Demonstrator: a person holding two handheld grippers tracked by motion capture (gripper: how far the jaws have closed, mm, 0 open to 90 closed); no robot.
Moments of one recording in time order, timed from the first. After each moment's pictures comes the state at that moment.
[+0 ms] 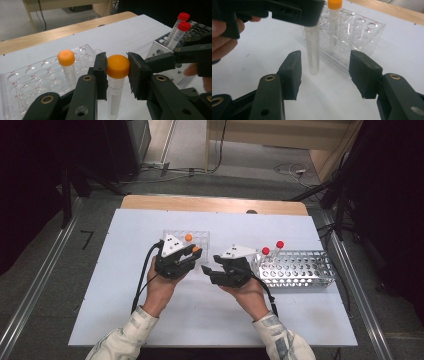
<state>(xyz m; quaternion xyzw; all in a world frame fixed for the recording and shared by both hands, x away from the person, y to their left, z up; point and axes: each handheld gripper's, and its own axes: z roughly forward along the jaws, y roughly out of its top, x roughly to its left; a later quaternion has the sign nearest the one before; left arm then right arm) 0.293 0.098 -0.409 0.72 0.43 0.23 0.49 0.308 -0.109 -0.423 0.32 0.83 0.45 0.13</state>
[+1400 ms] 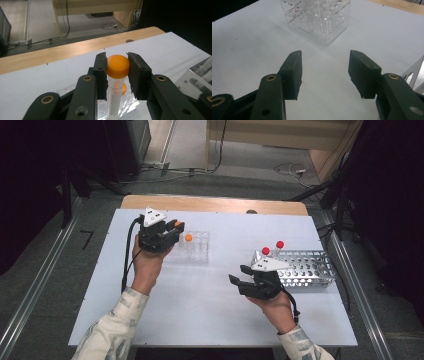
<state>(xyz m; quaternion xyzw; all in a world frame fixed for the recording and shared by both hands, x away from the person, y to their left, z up) 0.333 0.135 -0.369 0.68 0.48 0.28 0.48 0.286 -0.178 -0.430 0.35 0.82 0.44 0.15</state>
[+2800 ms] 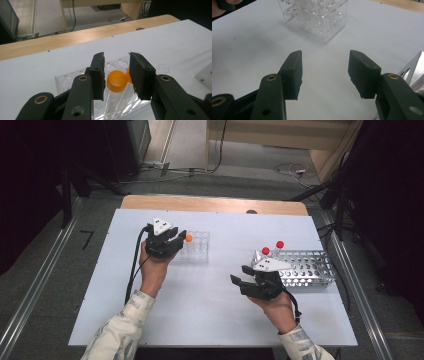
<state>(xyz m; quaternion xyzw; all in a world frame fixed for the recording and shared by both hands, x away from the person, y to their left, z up) 0.343 0.129 -0.413 0.68 0.50 0.28 0.45 0.286 -0.182 -0.433 0.35 0.81 0.44 0.15</state>
